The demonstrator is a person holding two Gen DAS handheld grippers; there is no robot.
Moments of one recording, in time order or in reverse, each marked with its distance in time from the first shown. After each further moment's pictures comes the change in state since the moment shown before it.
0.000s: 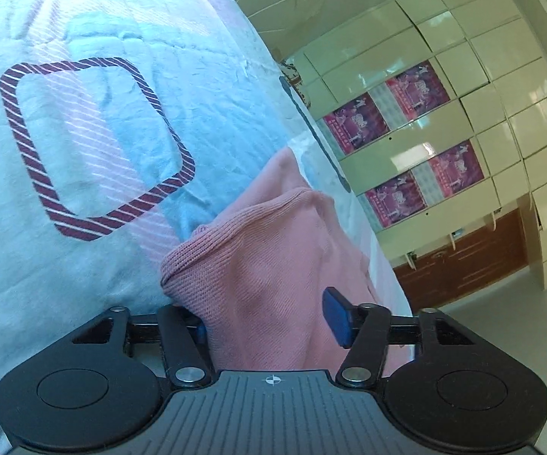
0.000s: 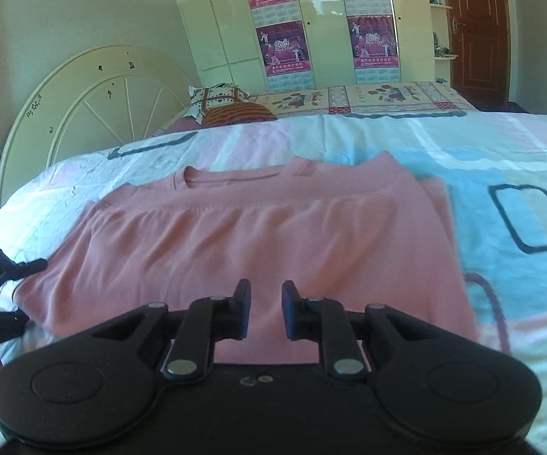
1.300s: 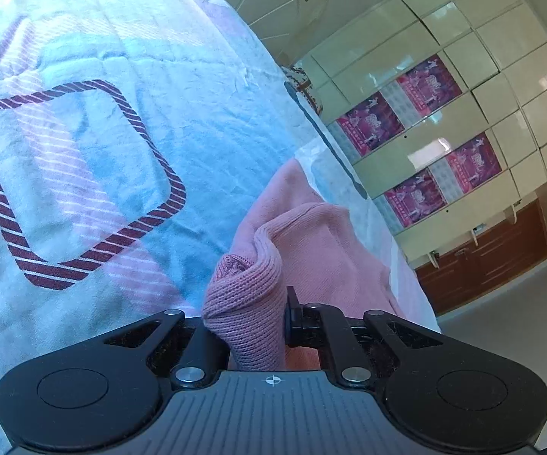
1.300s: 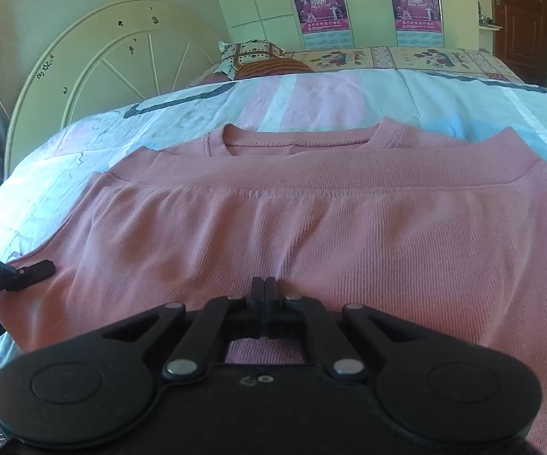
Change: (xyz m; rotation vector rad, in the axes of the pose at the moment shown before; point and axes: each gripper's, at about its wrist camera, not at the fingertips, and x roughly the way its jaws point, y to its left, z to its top) left arm 0.035 -0.024 0.025 0.056 -0.023 0.059; right arm 0.100 0.040 0.017 -0.034 0.147 0.101
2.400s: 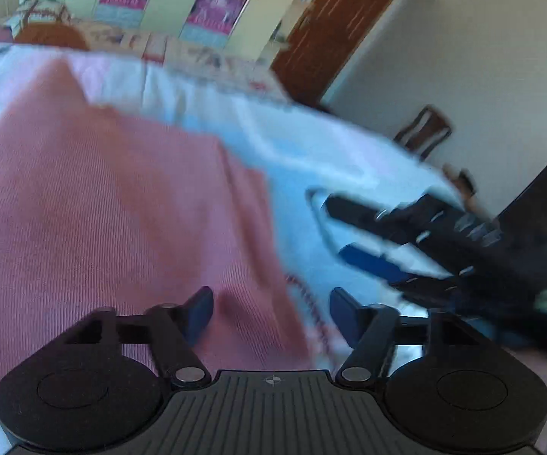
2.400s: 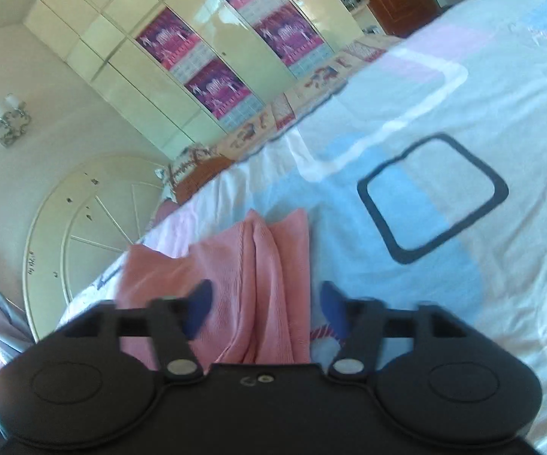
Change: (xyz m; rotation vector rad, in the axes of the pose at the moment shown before) left arm -0.029 -0.291 -0.218 0.710 0.436 -0.296; right arm -0.144 -0.227 -0.032 0.506 -0.264 0.093
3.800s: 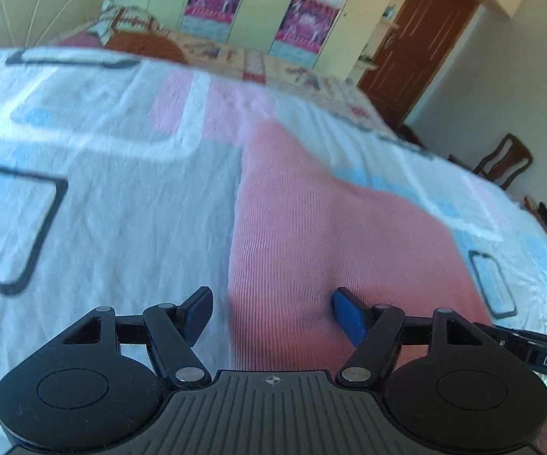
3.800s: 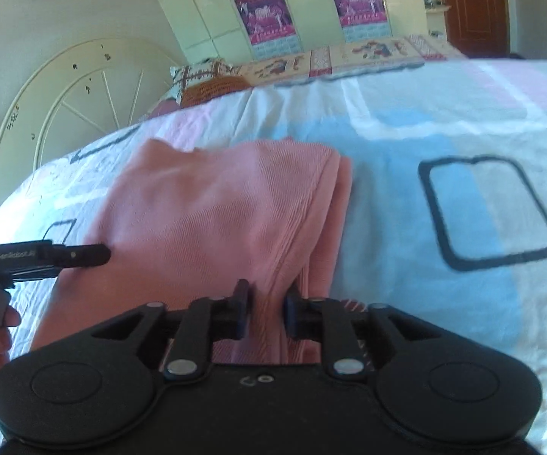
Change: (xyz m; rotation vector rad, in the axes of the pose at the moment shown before) left arm -0.002 0.134 0.054 -0.066 -0.018 0.248; right arm 0.040 0.051 -0.020 -0.392 0.197 -0.129
